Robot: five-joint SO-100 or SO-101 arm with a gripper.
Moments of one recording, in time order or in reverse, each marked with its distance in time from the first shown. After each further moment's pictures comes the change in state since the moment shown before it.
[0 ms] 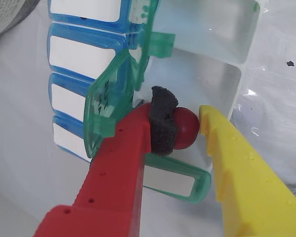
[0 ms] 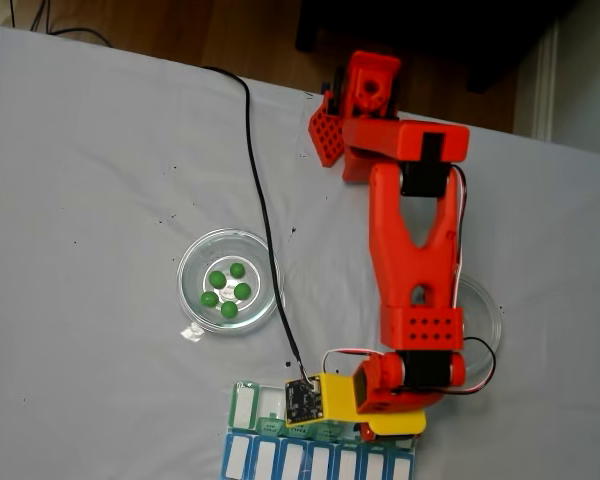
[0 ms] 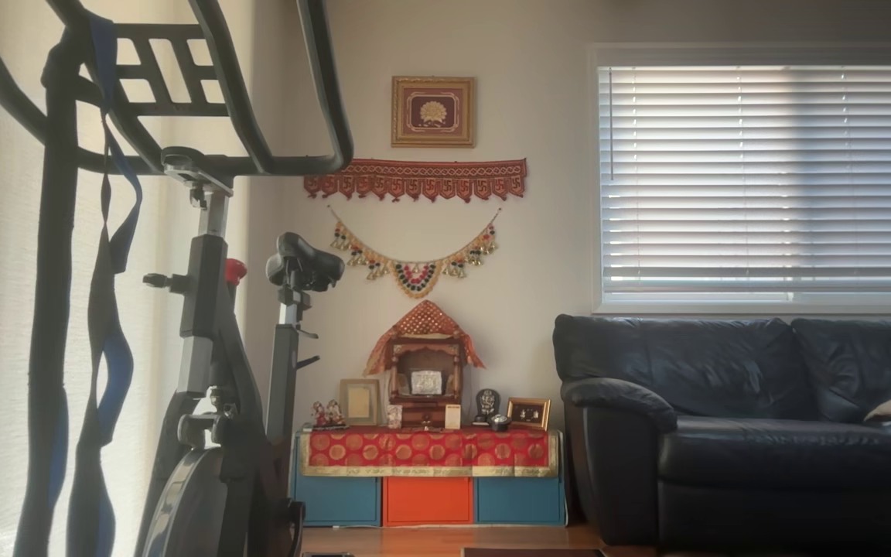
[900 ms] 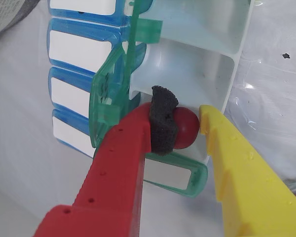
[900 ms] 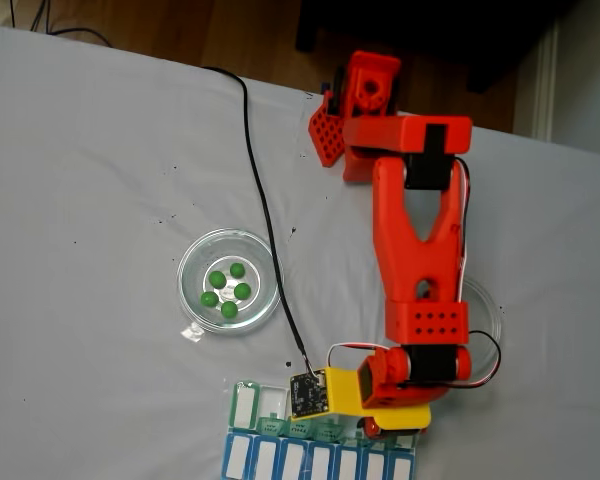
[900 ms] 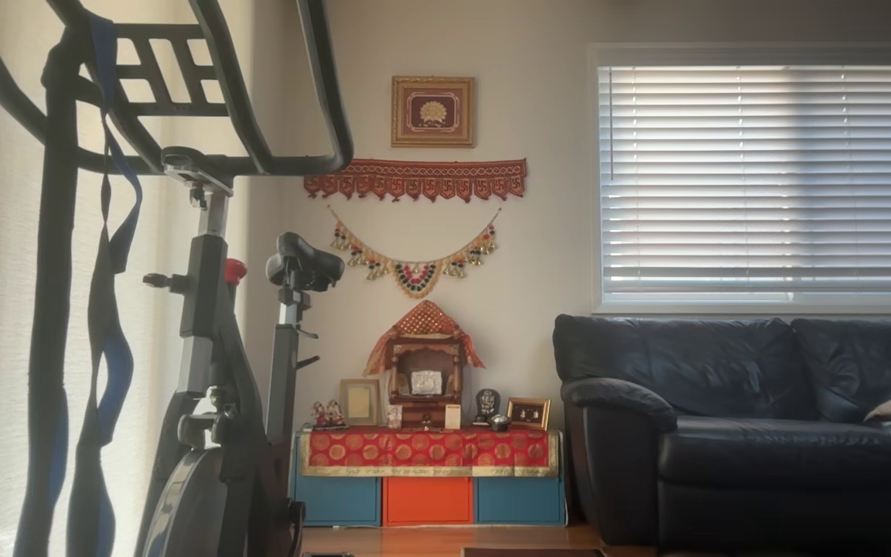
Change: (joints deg) arm -1.4 2.5 2.6 0.3 0.7
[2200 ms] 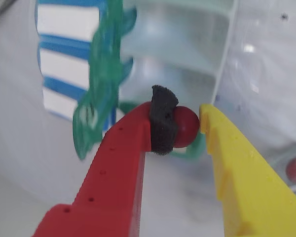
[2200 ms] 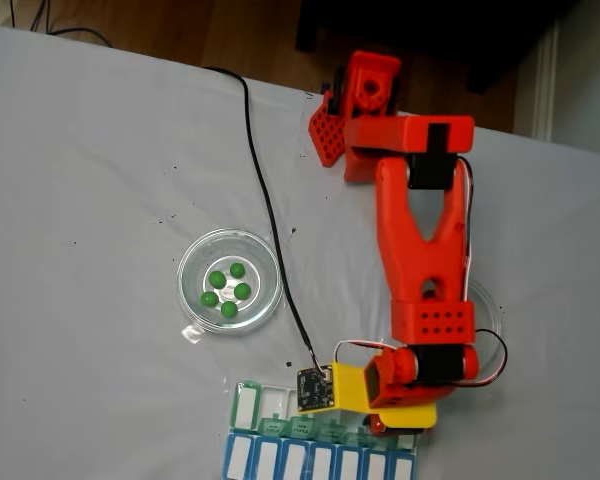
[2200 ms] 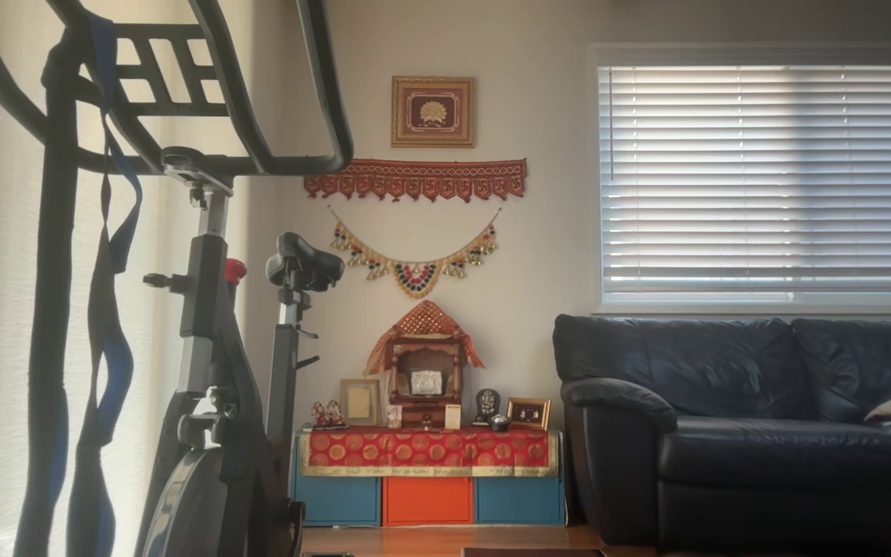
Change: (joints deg) arm -1.6 0.2 -1.1 1.9 3.4
